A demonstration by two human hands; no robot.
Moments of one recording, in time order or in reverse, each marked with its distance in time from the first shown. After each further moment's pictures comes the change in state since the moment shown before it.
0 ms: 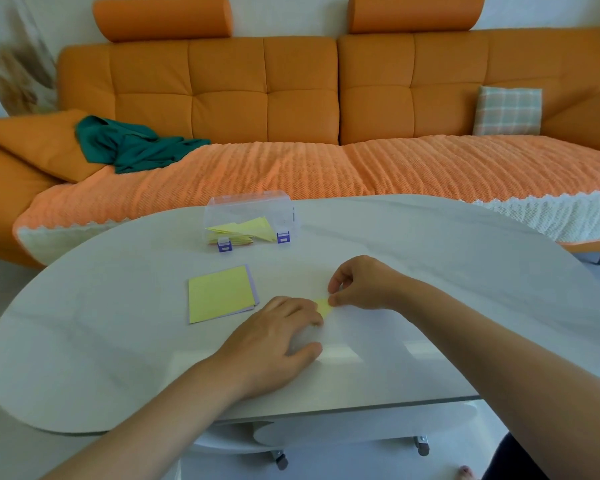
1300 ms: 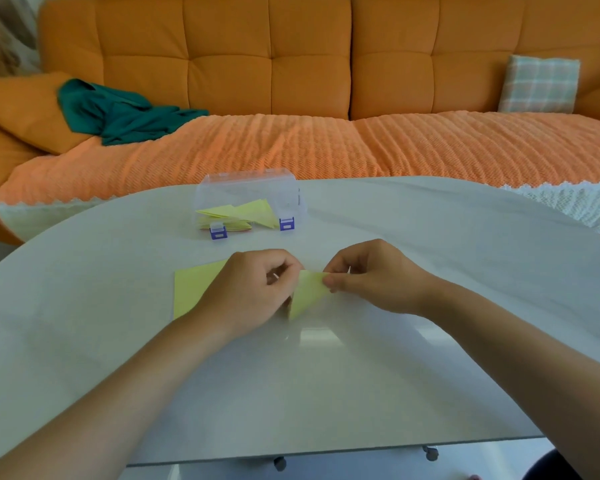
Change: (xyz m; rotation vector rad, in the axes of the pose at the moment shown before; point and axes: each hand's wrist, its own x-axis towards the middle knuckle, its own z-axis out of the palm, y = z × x) left_hand 0.048 -0.030 -0.029 -0.408 0.308 -0.248; right_hand 0.006 -0.003 0.000 0.265 0.017 -0.321
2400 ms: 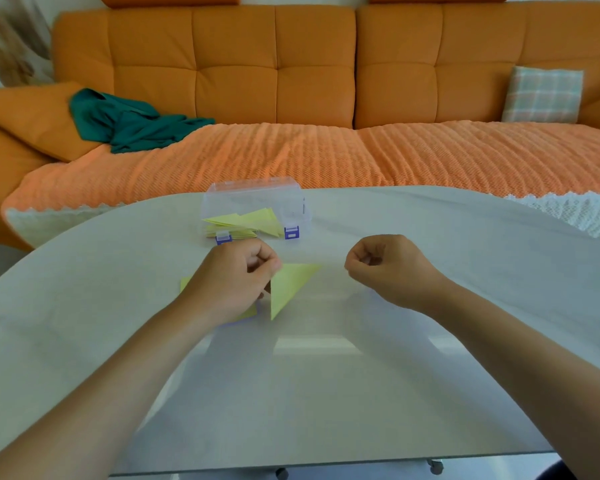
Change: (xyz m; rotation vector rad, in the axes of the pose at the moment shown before) left_hand 0.017 -0.019 -0.026 -0.019 0.061 -0.108; right_hand 0.008 0.008 -0.008 -0.004 0.252 0.097
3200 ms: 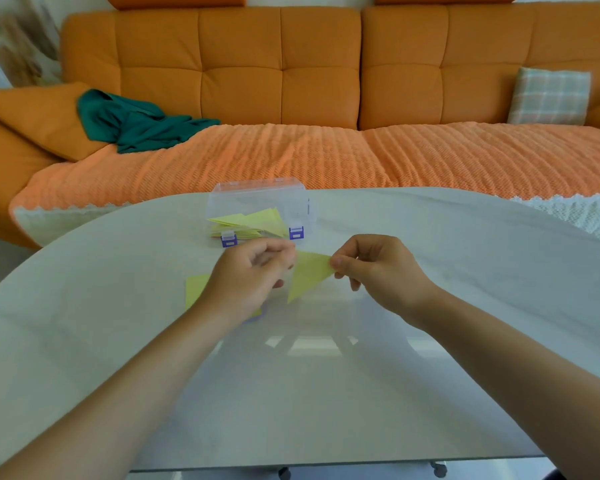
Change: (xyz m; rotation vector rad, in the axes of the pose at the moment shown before) left_hand -0.006 0.014 0.013 -0.355 0.082 -0.105; right_hand -0.006 -0.024 0.017 0.270 -0.012 0.013
